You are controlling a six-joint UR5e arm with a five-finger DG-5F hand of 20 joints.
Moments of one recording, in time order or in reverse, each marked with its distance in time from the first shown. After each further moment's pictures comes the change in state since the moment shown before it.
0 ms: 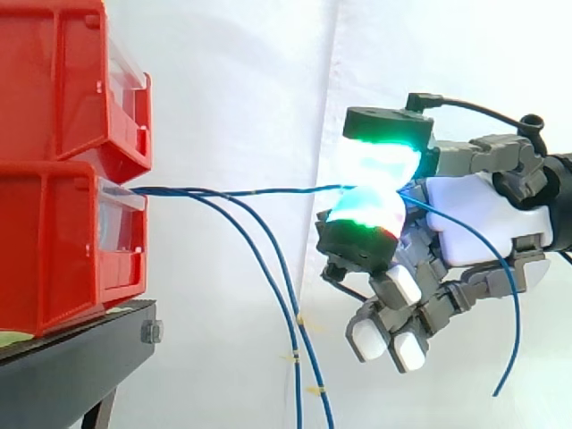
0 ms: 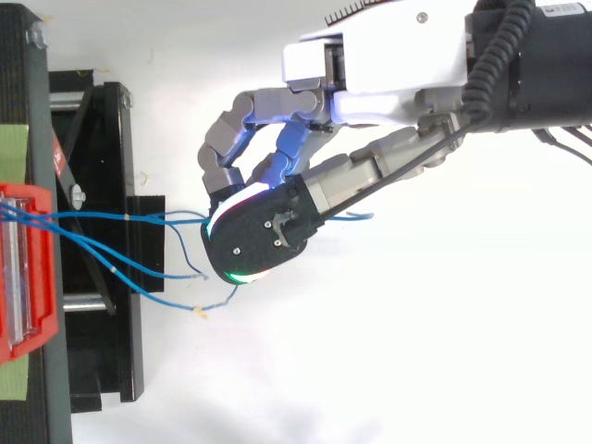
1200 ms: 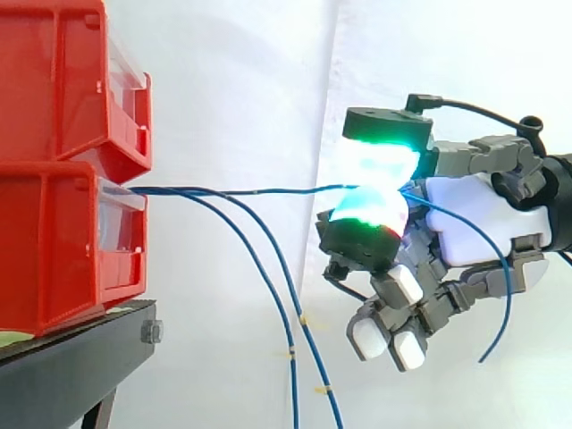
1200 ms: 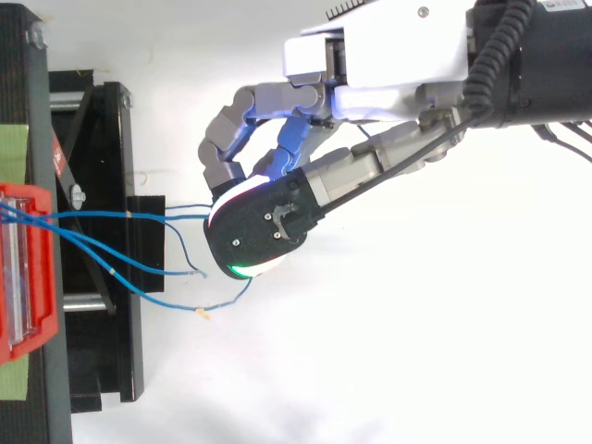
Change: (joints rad) arm -0.004 0.000 0.000 0.000 -0.001 0.000
